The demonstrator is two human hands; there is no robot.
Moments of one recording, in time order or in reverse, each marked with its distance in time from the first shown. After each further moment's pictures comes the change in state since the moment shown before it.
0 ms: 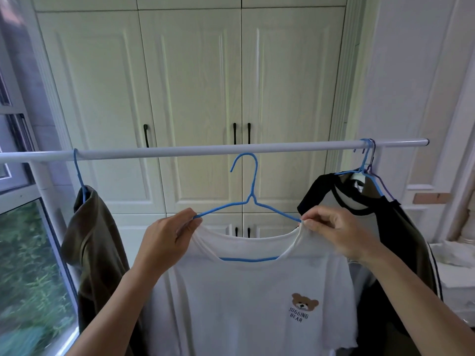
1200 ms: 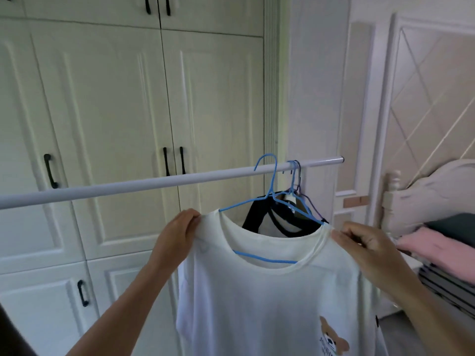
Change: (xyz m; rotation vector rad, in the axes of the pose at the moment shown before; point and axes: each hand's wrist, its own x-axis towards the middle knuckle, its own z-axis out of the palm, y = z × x) left_hand 0.140 0.056 0.177 -0.291 -0.081 0.105; right_hand -0.059 0.030 -0.128 -0.216 0.454 0.092
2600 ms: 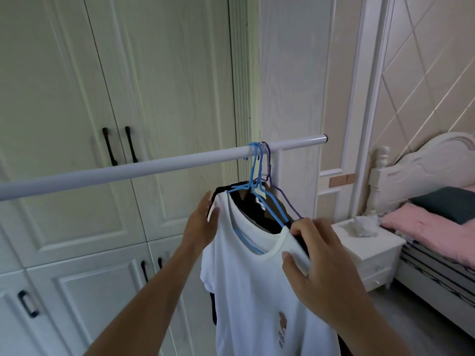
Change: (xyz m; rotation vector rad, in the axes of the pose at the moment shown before) left_hand 0.085 0.014 0.222 -0.207 -0.174 -0.356; right_hand 0.036 0.060 0.040 -0.396 0.090 -0.104
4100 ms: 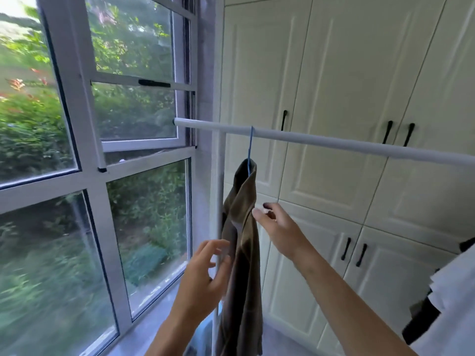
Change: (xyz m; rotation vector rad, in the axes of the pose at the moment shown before) left_hand -0.500 -0.093 -0.435 0.158 0.657 -0.207; right_hand -0.128 -0.484 0.199 0.828 -0.963 -0.050
